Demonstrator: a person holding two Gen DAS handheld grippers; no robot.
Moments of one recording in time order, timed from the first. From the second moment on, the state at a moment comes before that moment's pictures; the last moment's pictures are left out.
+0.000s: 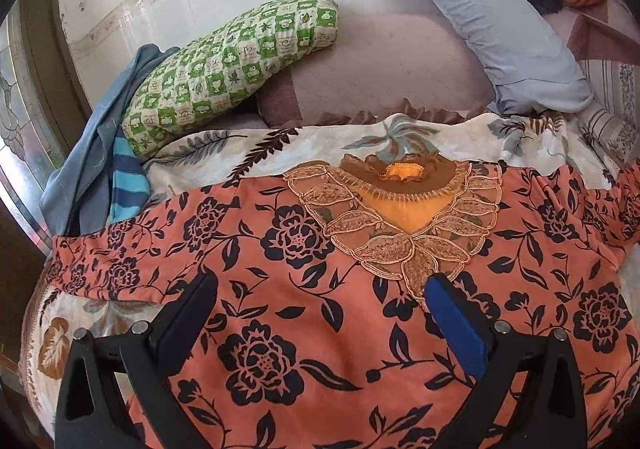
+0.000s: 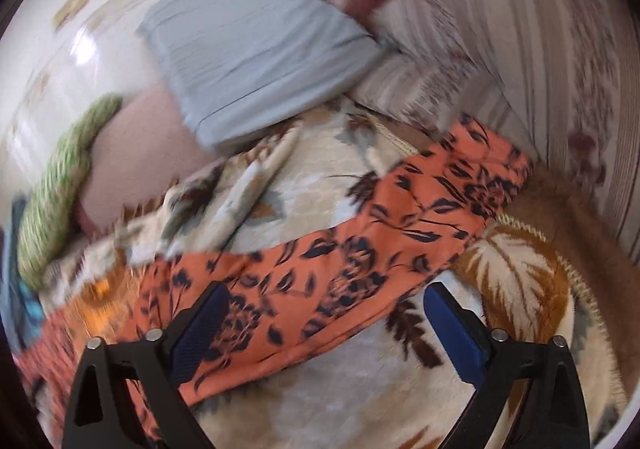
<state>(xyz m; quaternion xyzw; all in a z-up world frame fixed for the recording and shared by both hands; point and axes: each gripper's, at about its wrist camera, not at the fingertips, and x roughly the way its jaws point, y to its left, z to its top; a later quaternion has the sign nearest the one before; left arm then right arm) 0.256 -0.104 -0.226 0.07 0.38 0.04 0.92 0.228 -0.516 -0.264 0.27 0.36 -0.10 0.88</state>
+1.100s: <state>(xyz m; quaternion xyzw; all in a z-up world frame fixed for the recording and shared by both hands) 0.284 -0.076 -0.260 0.07 0.40 0.03 0.91 0.239 -0.633 -0.366 0.59 0.29 -0.17 0.73</state>
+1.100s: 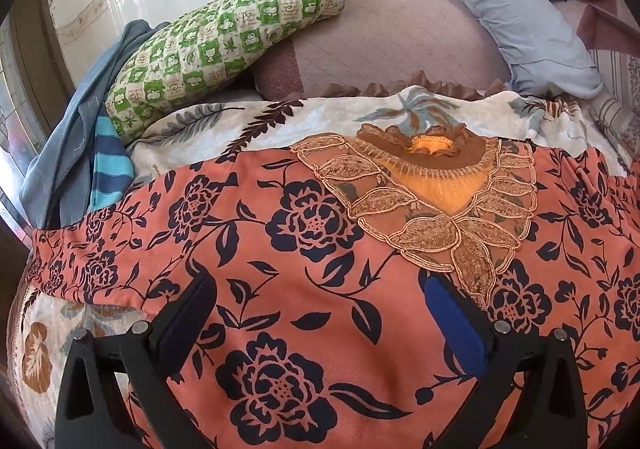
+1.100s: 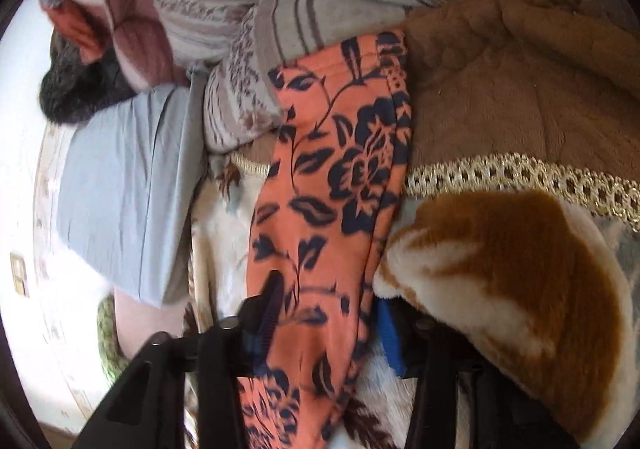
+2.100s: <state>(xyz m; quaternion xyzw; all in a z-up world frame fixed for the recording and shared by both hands) 0.257 0.117 -0.232 -0.11 0.37 0.18 0.90 0.272 -0.036 -0.283 -0.05 0.50 0.21 0.84</state>
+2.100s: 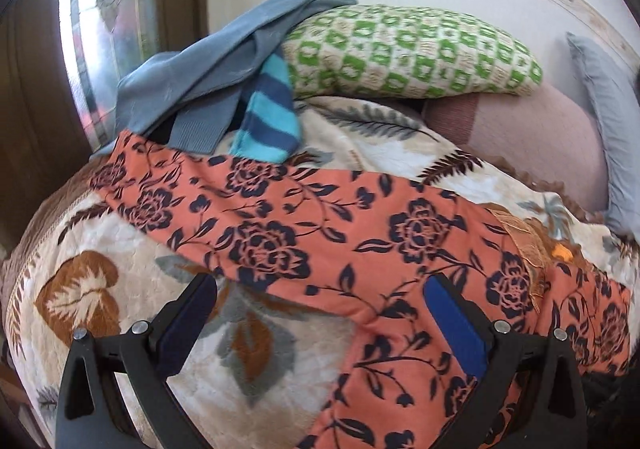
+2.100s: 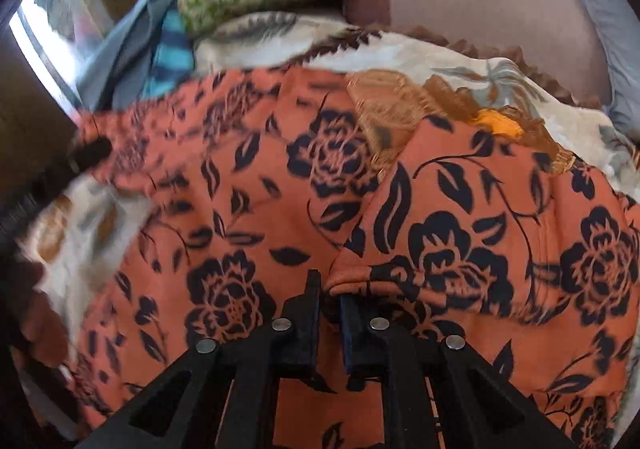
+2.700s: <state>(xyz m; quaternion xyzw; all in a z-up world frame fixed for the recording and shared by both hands) 0.259 0.144 -0.226 -0.17 0.36 0.20 0.90 0.249 -0.224 -0.292 0.31 0.45 0.17 0.82</state>
